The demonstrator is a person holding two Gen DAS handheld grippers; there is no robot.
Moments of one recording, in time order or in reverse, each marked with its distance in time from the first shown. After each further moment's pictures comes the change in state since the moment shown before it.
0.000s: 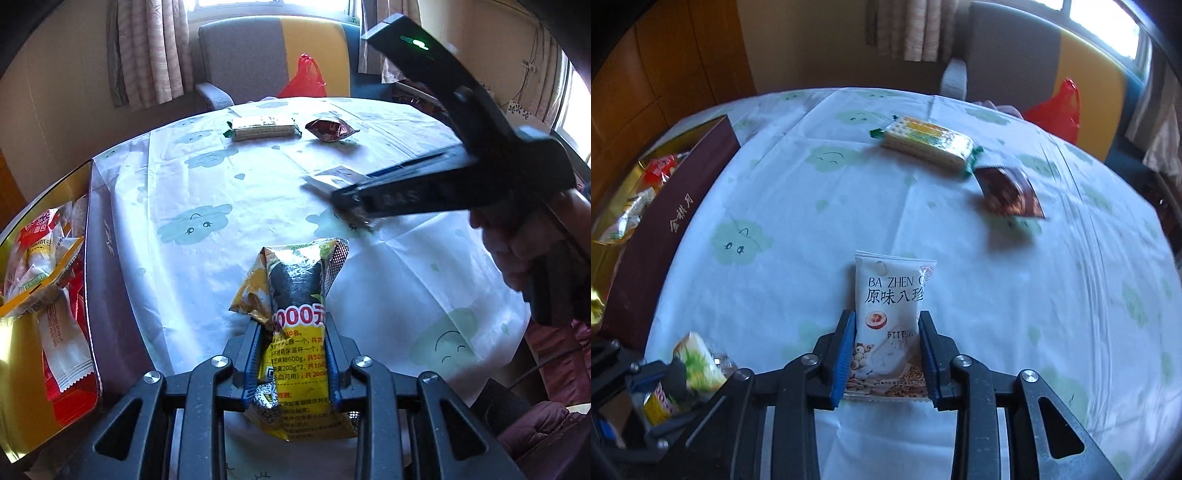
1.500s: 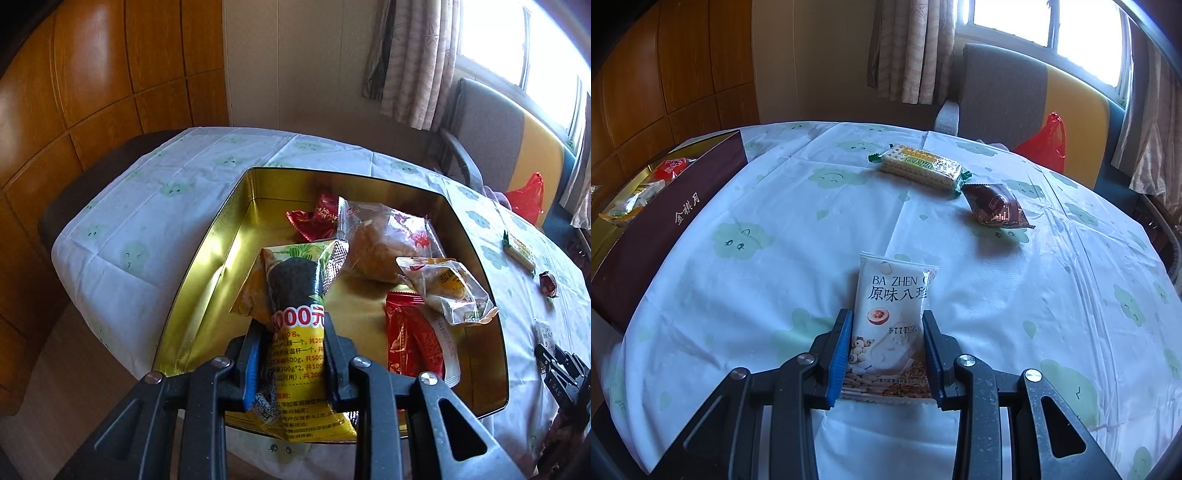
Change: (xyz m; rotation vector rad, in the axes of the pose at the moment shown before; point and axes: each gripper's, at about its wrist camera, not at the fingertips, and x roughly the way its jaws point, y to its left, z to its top) left arm -0.118 0.209 -0.055 -0.679 -0.054 0.502; right arm -0.002 0.008 -0.028 -0.049 -0.202 -0.048
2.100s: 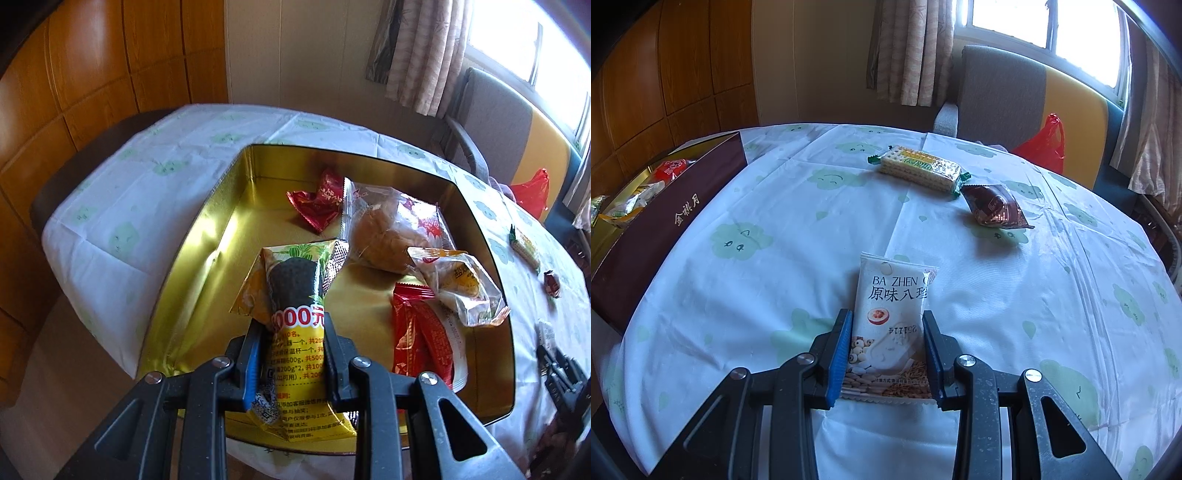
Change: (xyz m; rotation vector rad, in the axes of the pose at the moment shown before) left arm 0.024 0.006 0.008 -0.035 0.099 -0.030; right arm 0.000 -0.001 0.000 0.003 -0.008 0.001
